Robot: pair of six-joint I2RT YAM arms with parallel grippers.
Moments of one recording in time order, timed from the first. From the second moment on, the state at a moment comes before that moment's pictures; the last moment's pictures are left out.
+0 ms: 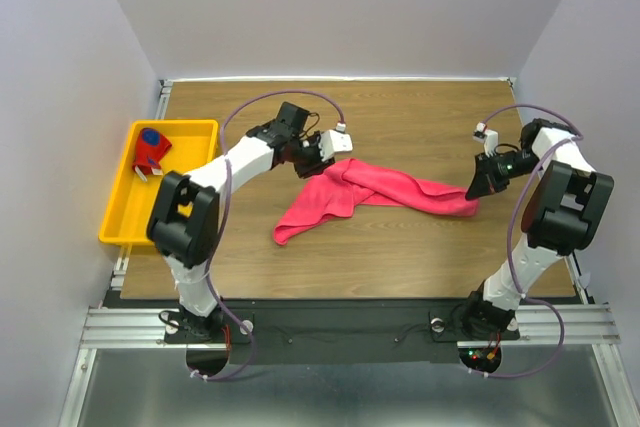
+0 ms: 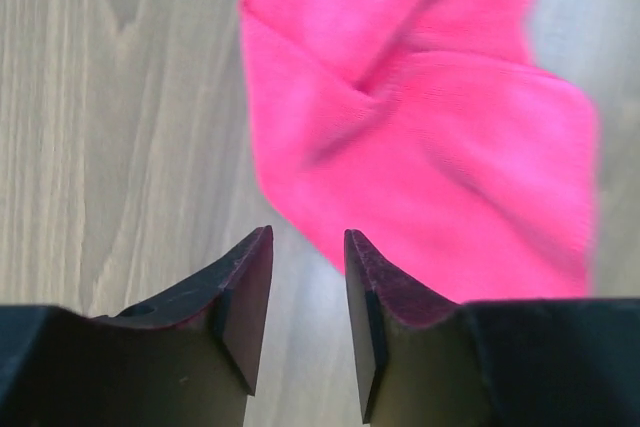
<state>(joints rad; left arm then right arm) -0.50 1.86 1.40 -0.46 0.45 0.76 -0.38 1.83 1.38 -1.21 -0.71 -0.89</state>
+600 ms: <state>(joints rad) -0.84 1.74 1.13 -0.36 0.34 1.11 -0.38 1.87 1.42 -1.20 -0.72 -0.85</state>
